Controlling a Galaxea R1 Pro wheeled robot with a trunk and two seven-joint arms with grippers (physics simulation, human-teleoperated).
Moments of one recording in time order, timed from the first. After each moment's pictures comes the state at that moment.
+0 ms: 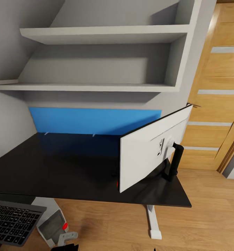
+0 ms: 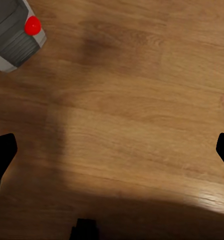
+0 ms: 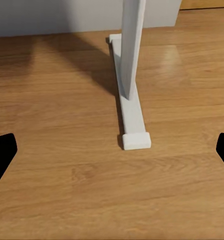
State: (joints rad) left arm -0.29 0.03 0.02 -0.48 0.14 0.19 -0.01; right arm -0.31 0.05 0.06 0.02 -0.14 -0.81 -0.10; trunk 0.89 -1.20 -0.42
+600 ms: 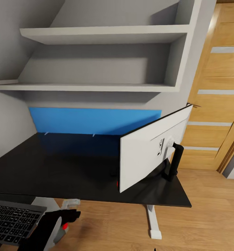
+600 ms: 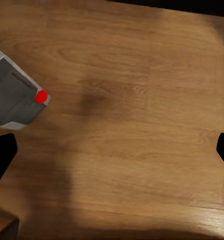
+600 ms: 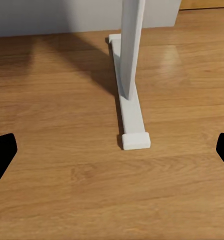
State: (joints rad) left arm -0.29 0.04 0.02 -1.08 0.08 0.70 -0.01; right arm -0.31 0.05 0.06 0.02 -0.14 -0.81 -0.10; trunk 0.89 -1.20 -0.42
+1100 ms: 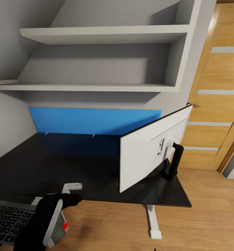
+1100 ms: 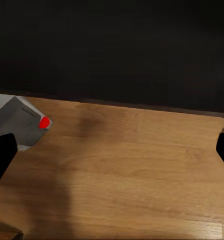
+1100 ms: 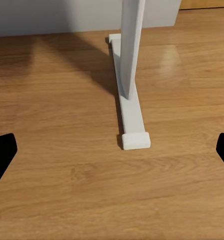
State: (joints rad) left arm -0.30 -0.01 0.02 -1.45 0.05 1.01 0.03; right arm -0.31 0.05 0.06 0.02 -0.14 -0.80 -0.10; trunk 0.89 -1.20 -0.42
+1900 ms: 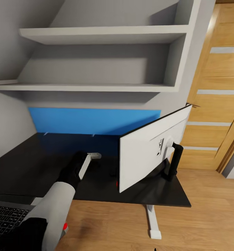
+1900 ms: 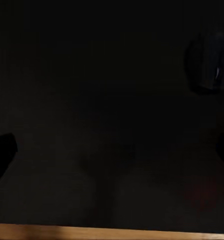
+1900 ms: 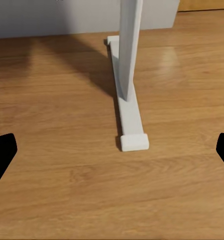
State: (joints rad) left arm -0.91 -0.17 0.02 -0.77 0.06 1.01 0.19; right arm -0.31 0.05 0.06 0.02 -0.14 -0.81 -0.10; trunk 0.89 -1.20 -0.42
